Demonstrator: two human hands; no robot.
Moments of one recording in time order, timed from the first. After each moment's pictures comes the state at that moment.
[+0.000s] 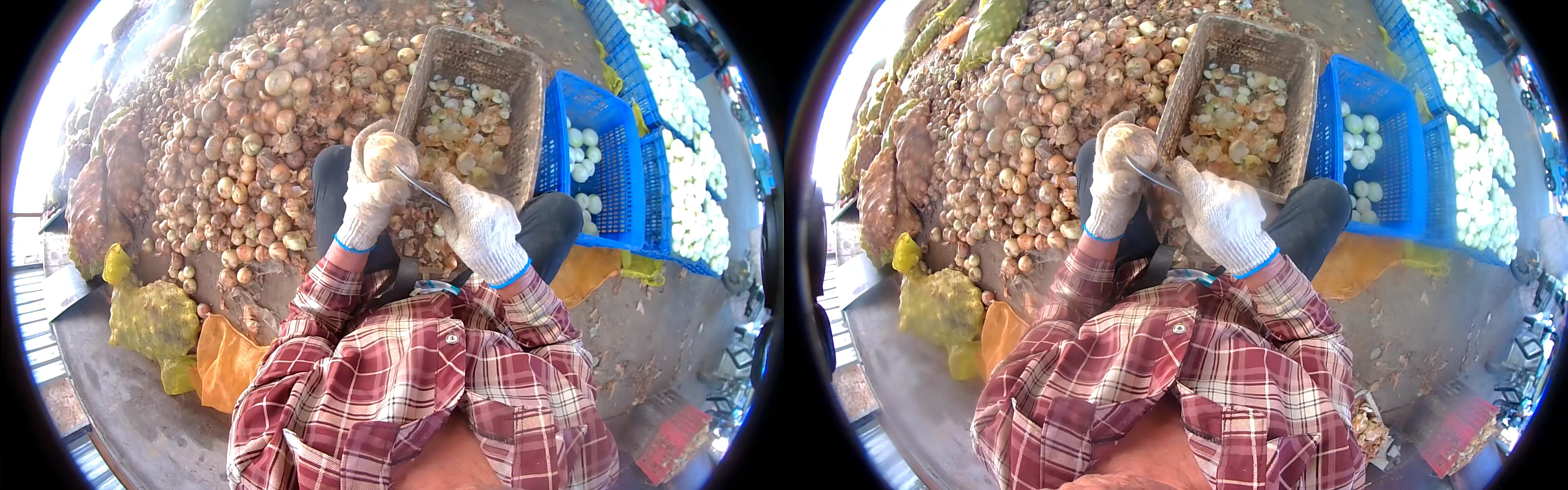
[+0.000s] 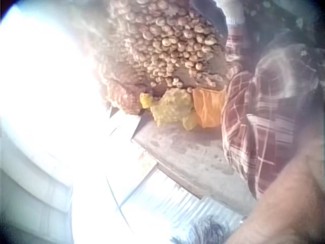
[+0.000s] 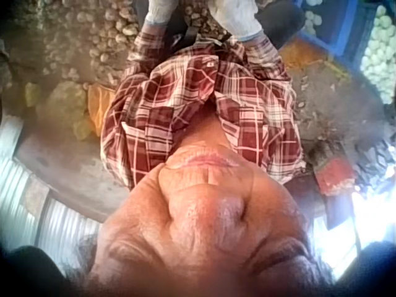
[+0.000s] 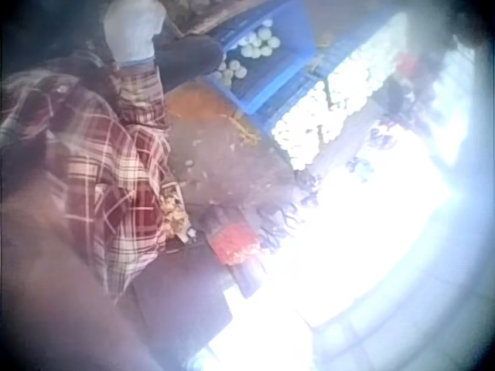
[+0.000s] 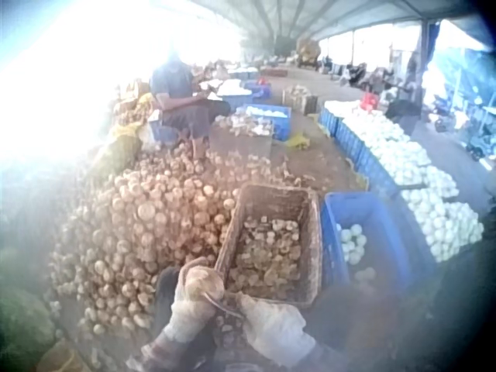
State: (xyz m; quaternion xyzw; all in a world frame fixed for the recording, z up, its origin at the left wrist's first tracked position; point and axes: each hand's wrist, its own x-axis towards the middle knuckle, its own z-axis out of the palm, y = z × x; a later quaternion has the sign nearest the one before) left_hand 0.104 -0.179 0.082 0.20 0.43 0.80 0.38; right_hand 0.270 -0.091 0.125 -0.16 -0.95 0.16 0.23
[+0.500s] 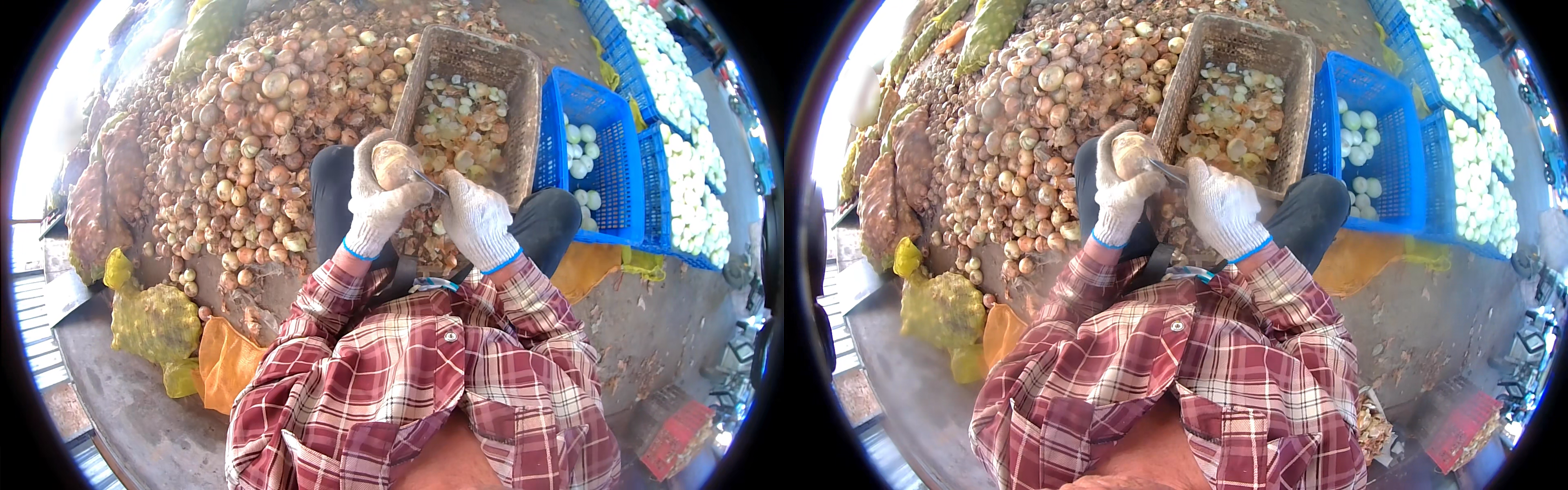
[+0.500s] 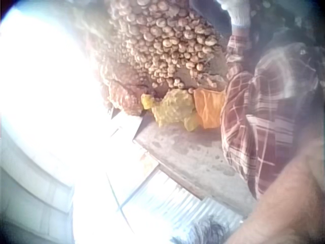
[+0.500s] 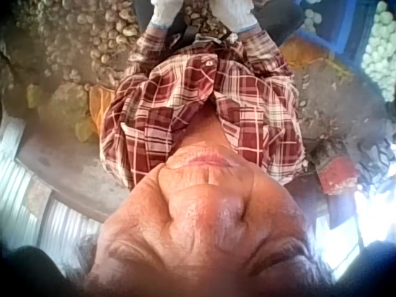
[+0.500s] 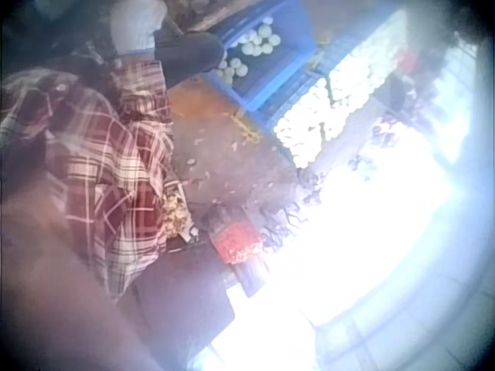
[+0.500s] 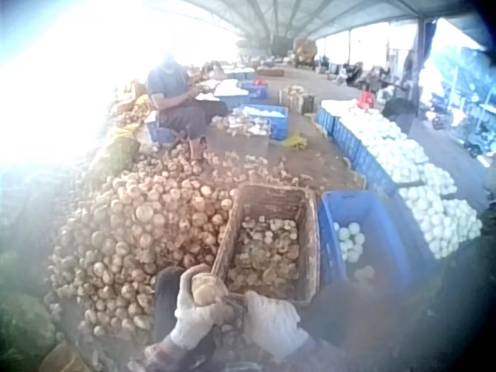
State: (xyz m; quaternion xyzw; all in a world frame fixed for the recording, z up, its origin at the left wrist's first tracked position) left_hand 0.123 -0.178 0.092 0.25 0.54 0.75 0.29; right_hand 0.262 -0.085 0.100 -0.22 -0.94 0.13 0.22
